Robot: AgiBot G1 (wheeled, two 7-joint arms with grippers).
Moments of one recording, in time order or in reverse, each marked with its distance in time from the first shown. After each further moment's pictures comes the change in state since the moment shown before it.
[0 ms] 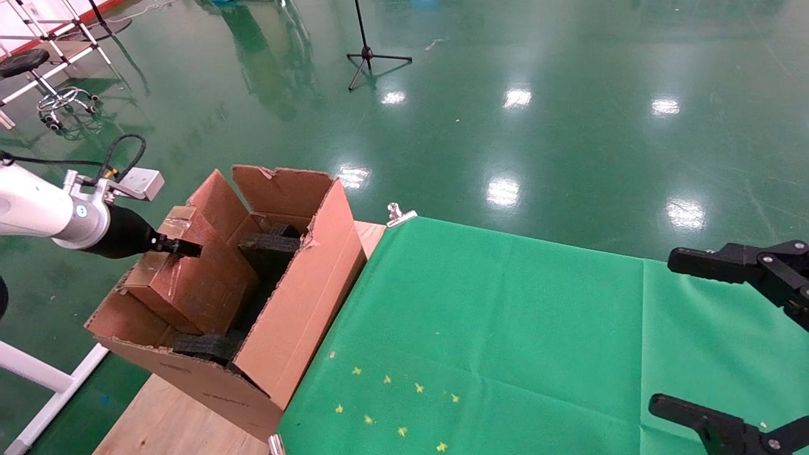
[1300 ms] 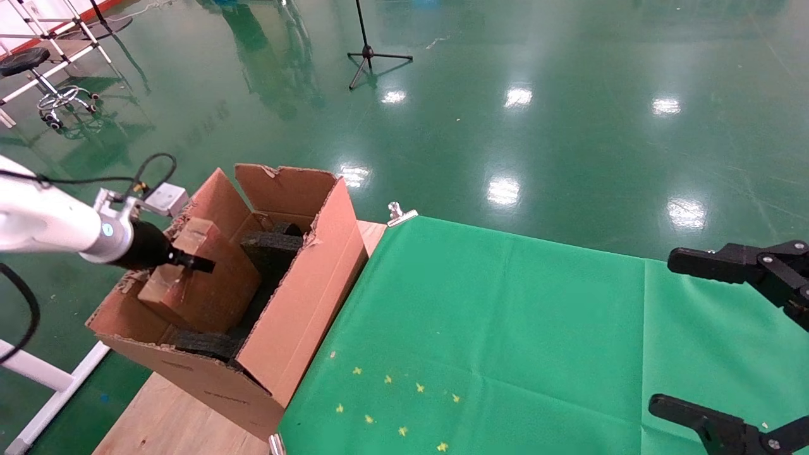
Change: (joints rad) left arm 0.090 0.038 -0.017 0.000 -0.024 -0.106 0.098; right arm 0.000 0.000 -0.001 0.000 0.000 0.000 0.000
